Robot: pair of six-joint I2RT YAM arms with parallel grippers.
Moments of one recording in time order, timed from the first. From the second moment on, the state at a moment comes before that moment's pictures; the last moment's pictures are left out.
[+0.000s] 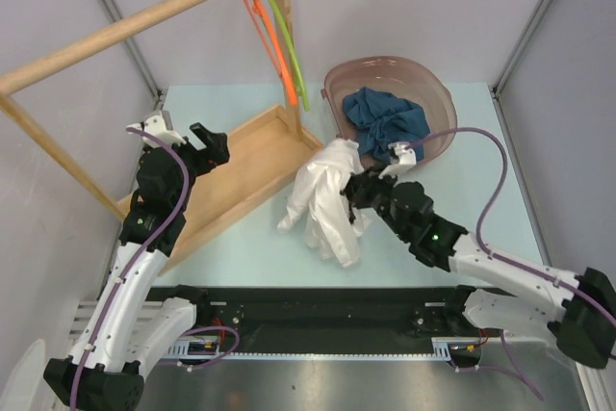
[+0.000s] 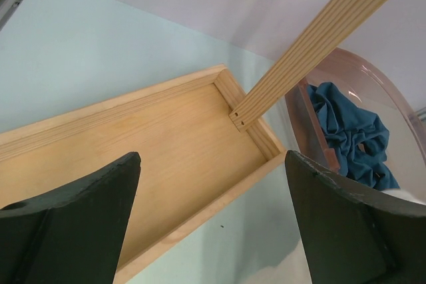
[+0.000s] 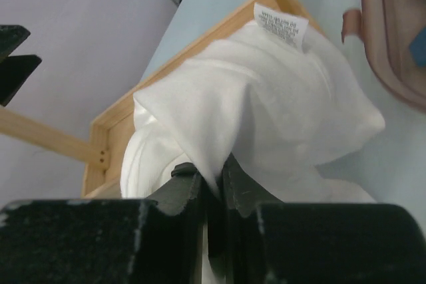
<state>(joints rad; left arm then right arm) -0.21 0.80 0.86 -0.22 -0.20 -0.46 0.91 1.05 0.68 0.30 0.38 0.61</state>
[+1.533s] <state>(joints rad) -0.21 0.82 0.86 -0.20 -0.16 -0.47 0.01 1.99 1.49 0.08 -0.42 0.96</state>
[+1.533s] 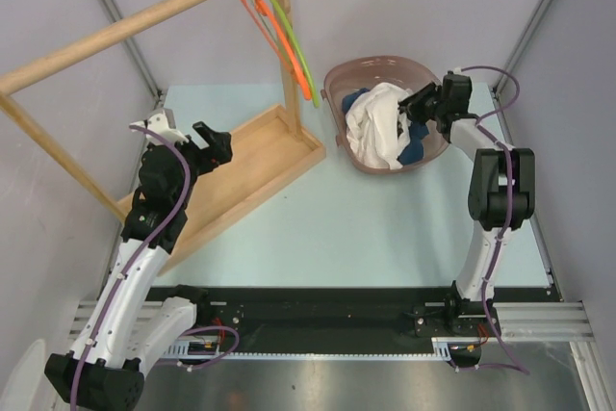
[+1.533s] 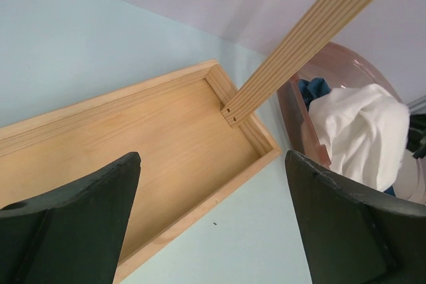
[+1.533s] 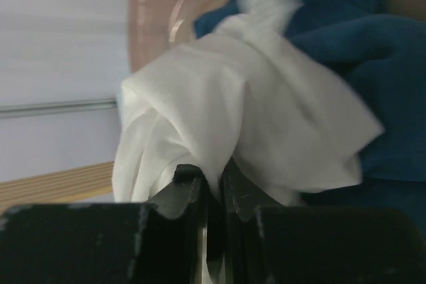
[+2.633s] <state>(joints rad) -0.21 0.83 0.86 -0.20 -0.14 -0.47 0.23 1.62 1.67 -0.69 0.37 0.50</state>
